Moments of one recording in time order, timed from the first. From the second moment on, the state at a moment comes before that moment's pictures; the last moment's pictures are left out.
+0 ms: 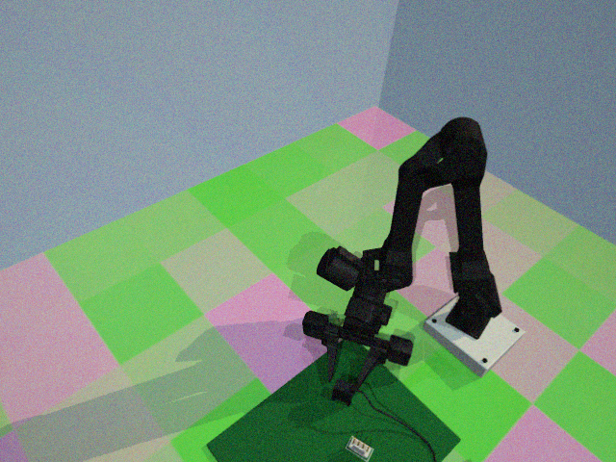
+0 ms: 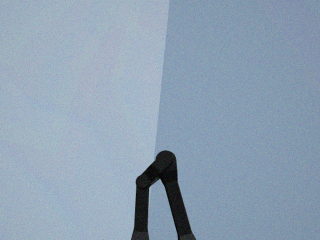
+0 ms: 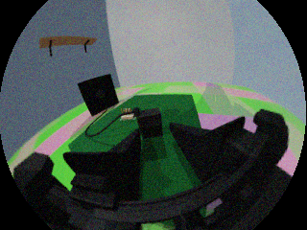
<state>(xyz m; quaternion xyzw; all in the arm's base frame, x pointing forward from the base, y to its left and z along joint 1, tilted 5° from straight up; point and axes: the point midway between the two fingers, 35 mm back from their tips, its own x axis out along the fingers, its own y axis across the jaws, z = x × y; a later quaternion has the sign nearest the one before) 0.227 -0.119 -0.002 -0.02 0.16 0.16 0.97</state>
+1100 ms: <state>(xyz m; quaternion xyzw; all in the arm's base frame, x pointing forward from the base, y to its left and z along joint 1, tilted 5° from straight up) 0.183 -0.135 0.017 -0.02 0.18 0.16 0.97</state>
